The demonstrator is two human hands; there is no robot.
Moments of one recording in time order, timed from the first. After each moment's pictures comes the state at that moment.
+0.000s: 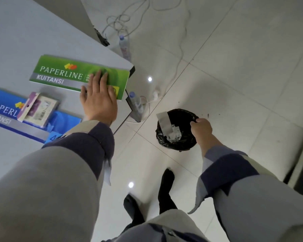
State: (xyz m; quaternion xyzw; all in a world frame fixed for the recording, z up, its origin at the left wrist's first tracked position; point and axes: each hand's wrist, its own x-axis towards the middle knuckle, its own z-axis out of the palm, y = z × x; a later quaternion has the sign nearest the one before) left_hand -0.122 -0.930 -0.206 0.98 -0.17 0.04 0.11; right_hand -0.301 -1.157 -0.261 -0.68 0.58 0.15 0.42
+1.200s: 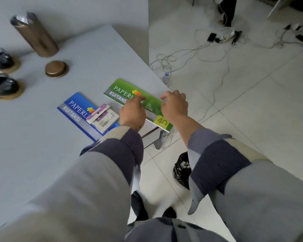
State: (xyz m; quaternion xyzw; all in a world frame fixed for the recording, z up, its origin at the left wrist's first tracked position) left_hand -0.083 -0.890 -0.137 0.96 -0.04 -0.03 0.28; right_hand -0.091 -1.027 -0.126 -0.96 0.15 0.02 0.22
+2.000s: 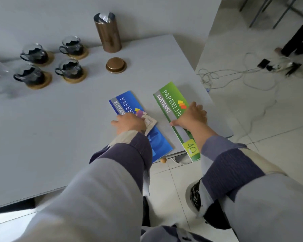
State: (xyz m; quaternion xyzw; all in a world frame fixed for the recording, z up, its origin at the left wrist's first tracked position) left_hand -0.068 -0.765 -0.143 0.90 0.37 -0.12 0.19; right_hand -0.040 -0.936 -0.127 -0.95 0.18 0.16 0.18
